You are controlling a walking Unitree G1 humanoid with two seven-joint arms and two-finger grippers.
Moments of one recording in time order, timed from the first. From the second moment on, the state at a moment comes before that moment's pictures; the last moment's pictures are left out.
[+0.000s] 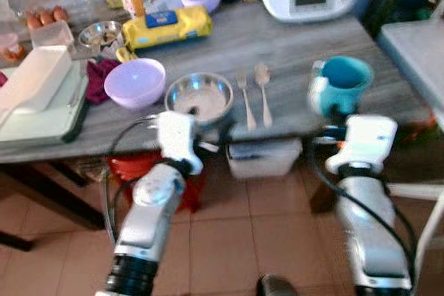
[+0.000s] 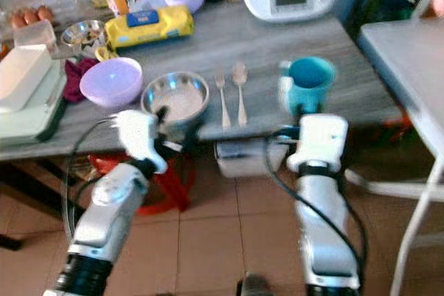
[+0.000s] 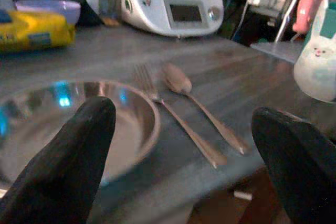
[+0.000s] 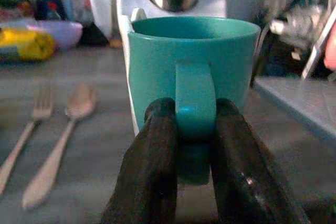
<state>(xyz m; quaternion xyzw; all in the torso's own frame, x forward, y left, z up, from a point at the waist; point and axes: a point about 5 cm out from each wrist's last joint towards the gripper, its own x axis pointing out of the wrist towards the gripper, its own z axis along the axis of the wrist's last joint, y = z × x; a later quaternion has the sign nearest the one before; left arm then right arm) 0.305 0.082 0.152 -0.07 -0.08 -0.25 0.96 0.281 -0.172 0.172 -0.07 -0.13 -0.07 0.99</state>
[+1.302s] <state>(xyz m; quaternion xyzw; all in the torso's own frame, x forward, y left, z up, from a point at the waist) 0.269 0.112 0.173 -0.05 -0.11 -0.38 0.92 0.284 -0.174 0.179 -0.08 -0.14 -0.05 0.99</state>
